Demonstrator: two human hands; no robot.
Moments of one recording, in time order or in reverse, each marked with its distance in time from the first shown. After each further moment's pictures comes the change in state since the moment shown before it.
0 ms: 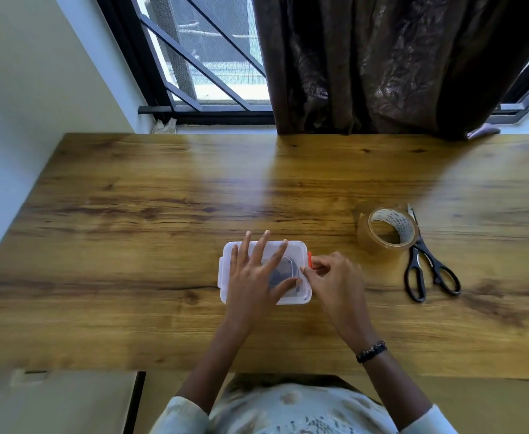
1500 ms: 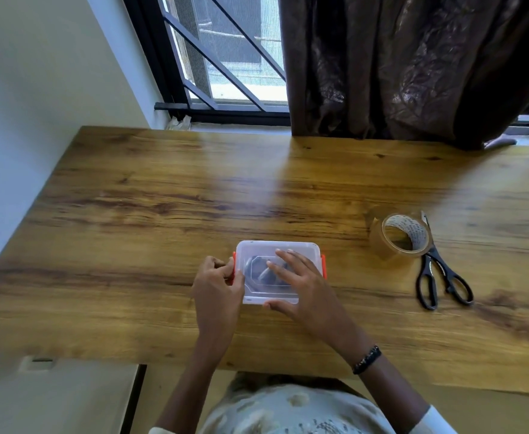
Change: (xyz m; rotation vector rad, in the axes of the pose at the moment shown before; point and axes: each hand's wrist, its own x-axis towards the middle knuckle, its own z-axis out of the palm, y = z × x) left_hand -0.033 -0.017 -0.051 -0.364 0.349 -0.515; right_hand -0.005 -0.020 0.032 -0.072 -0.365 -0.350
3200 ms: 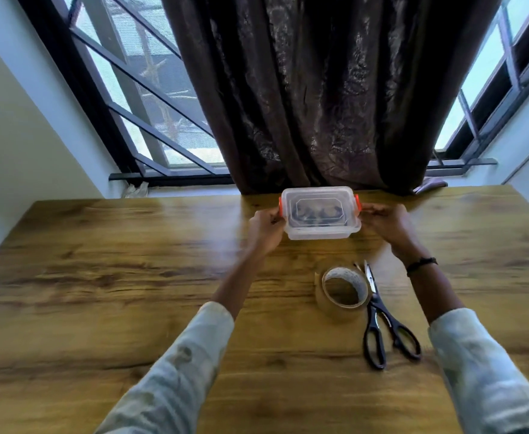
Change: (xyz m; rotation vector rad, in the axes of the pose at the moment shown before) left_hand 0.146 0.172 0.159 -0.343 -0.398 0.080; right_hand 0.074 0.207 -0.222 0.574 0.553 0.484
